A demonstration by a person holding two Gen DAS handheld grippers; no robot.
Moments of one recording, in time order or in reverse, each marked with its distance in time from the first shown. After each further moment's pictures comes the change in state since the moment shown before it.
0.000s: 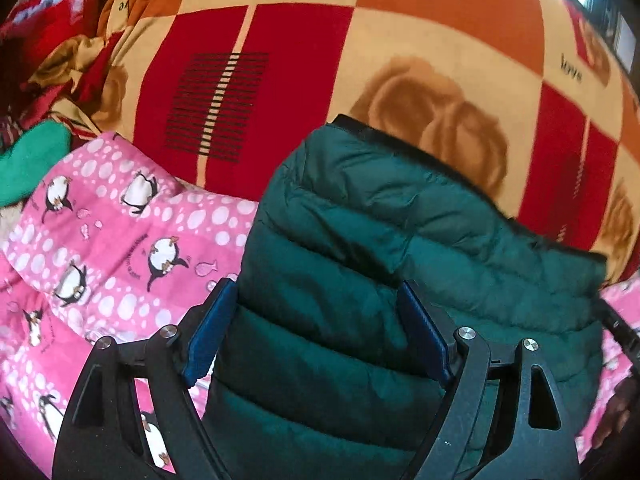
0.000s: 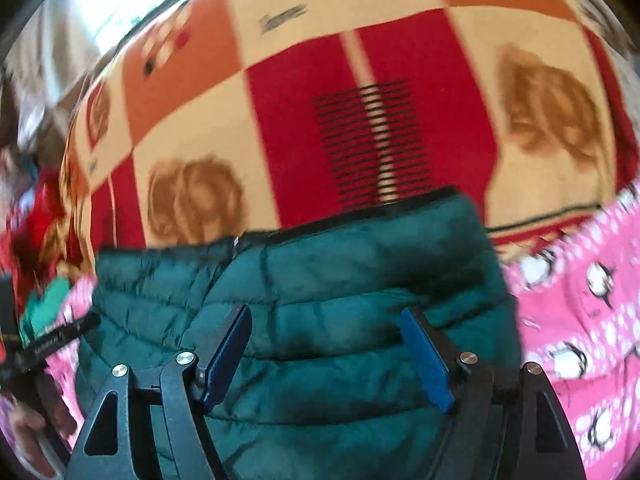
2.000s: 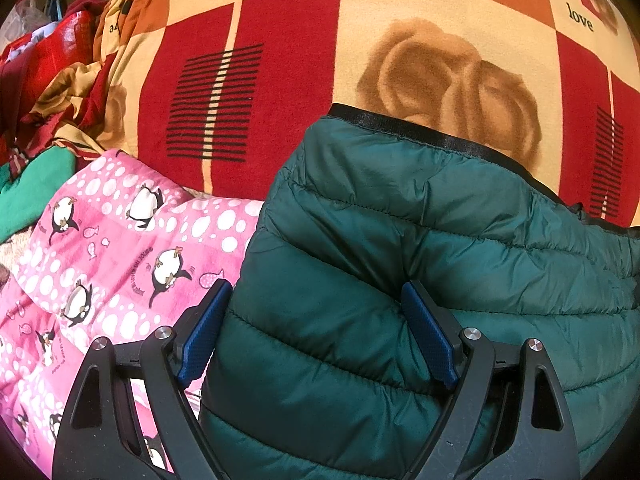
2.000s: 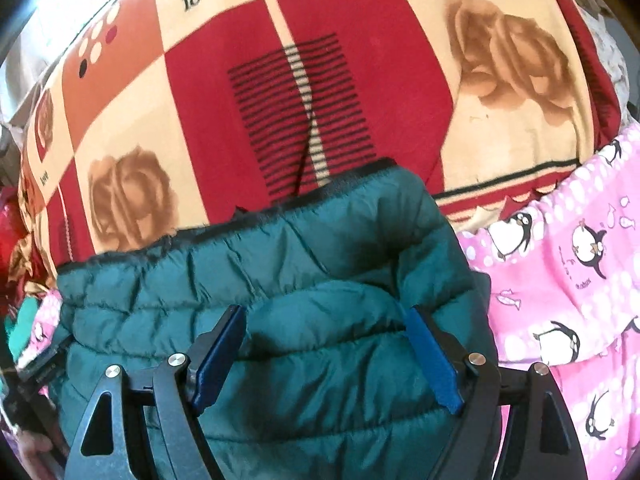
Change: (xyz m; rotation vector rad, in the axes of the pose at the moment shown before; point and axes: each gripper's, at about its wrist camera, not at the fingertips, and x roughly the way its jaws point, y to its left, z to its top) left arm 0.030 -0.011 -0.009 0.087 -0.027 0.112; right arm 0.021 -0.038 -0.007 0.126 0.067 -0.116
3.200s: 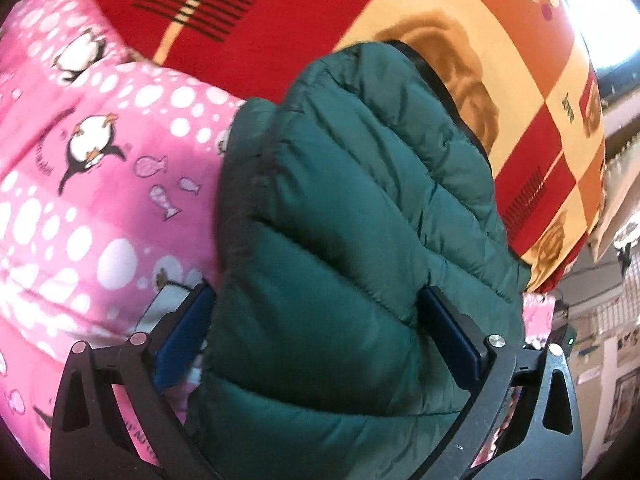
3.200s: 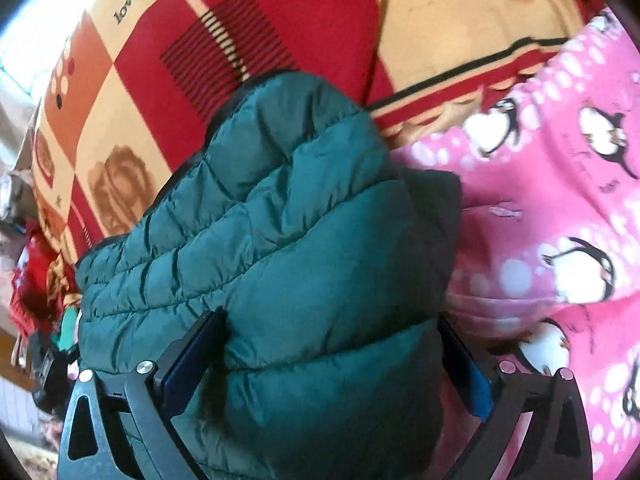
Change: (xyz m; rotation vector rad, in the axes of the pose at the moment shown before) left arm 0.029 0.072 -0.022 -0.310 0.280 -0.531; right arm 0.025 -0.080 -0.031 0.165 0.168 0.212
